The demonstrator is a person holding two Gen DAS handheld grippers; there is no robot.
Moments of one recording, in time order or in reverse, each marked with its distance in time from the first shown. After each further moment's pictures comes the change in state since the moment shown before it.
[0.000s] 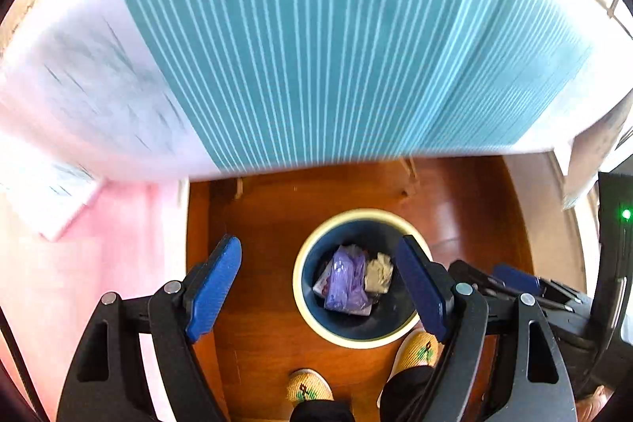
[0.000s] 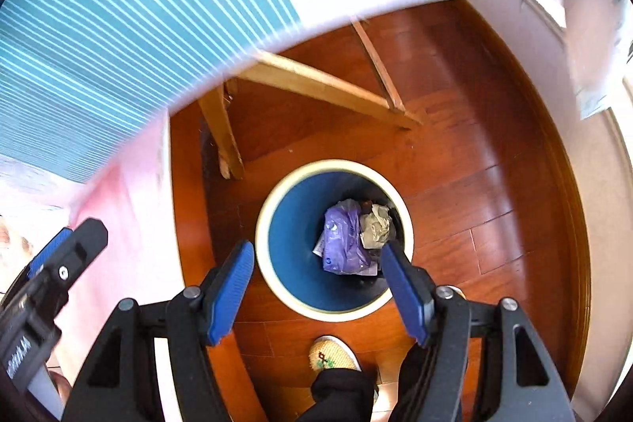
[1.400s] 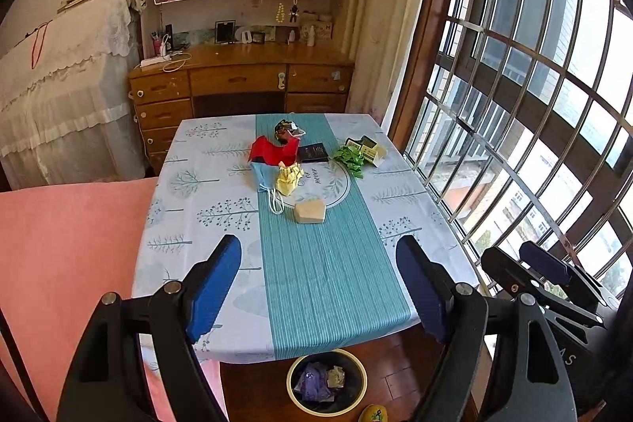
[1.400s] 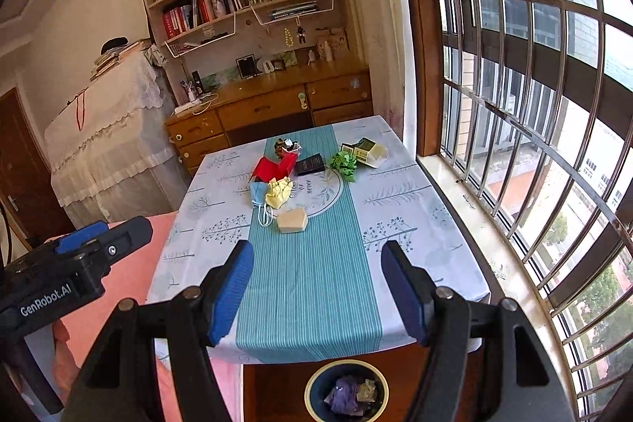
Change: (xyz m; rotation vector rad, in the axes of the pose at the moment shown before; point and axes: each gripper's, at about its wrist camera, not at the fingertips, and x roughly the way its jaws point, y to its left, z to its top) left arm -0.345 0.056 0.196 0.032 -0.394 -0.192; right arm -0.381 0.181 0.067 -0.214 -0.650 -0.059
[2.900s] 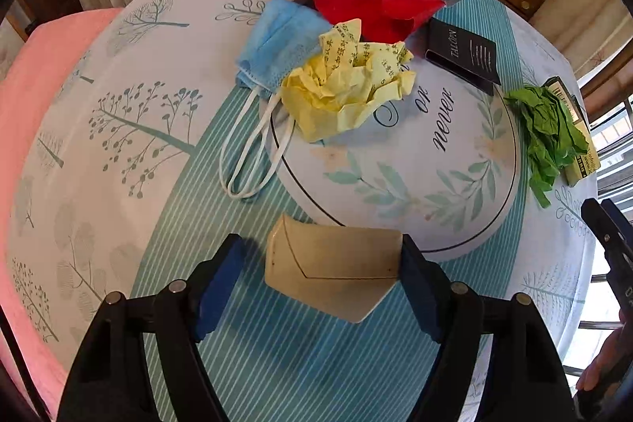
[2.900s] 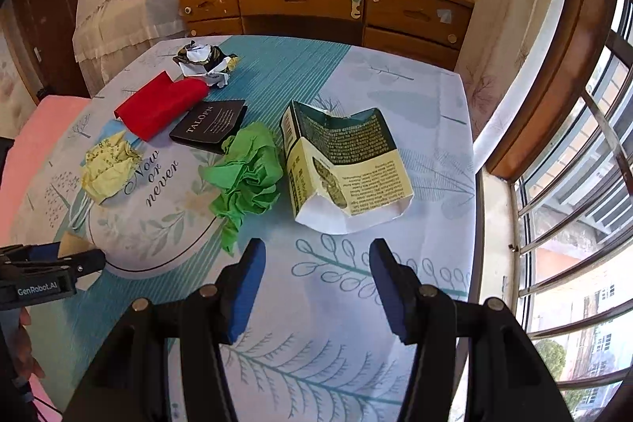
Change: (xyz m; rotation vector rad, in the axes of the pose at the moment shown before) left arm 0.428 0.016 0.009 -0.504 0.474 0.400; right arm 0.433 -0.124 0.120 -0.472 0.336 0.174
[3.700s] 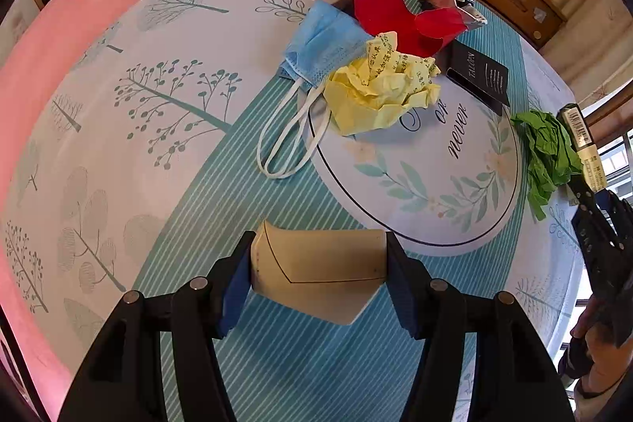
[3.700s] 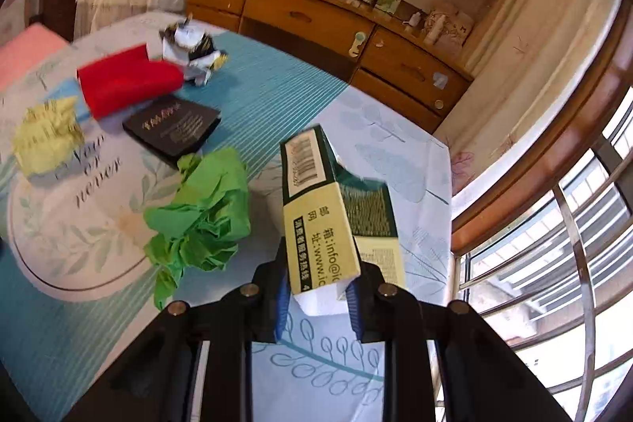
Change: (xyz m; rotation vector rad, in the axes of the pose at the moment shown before) left arm -0.009 0.026 -0.009 -0.109 -0.016 -0.026; right arm 0.028 0.017 0.020 -0.230 -0.119 -0.224
